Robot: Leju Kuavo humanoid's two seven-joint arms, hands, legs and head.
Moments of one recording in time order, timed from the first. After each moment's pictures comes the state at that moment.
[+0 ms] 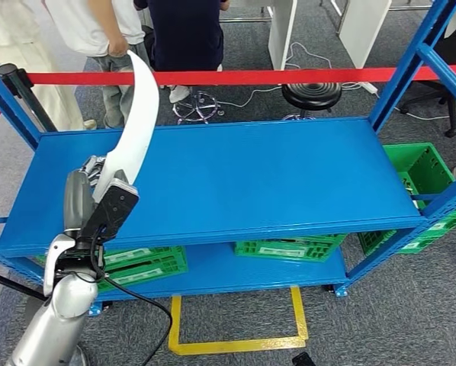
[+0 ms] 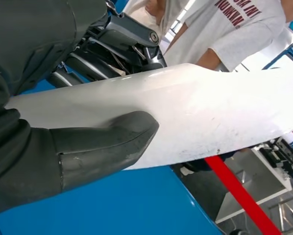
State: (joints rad) left arm -0.12 0.04 -0.22 -1.40 -0.69 0.34 -0.29; right arm -0.07 0.22 -0.89 -0.20 1.38 -0.24 -0.21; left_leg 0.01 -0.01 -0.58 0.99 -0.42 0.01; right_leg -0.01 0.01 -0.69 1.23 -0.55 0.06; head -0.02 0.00
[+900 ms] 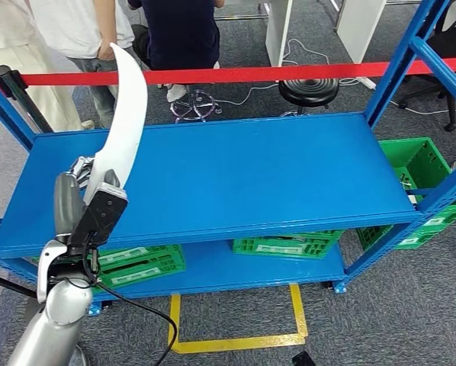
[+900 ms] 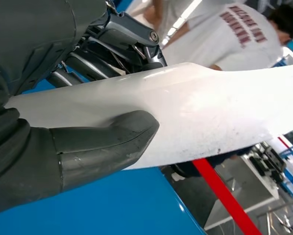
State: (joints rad) left arm -0.10 0.04 -0.22 -1.44 -0.67 0.38 -0.33; right arm -0.07 0.22 -0.89 -0.20 1.38 -0.24 -0.20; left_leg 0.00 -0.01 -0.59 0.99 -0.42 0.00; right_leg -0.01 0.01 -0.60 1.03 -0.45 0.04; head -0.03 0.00
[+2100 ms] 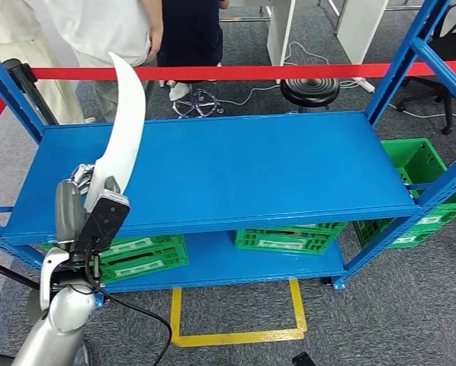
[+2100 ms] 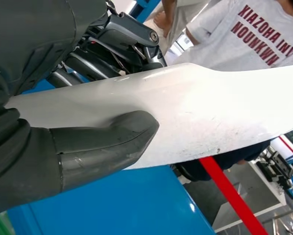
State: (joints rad) left arm -0.06 0.03 -0.21 -1.45 -0.70 0.41 -0.33; right arm -0.07 0.22 -0.89 -0.20 1.40 -0.23 -0.19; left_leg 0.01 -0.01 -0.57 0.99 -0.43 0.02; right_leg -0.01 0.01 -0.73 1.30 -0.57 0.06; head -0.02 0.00
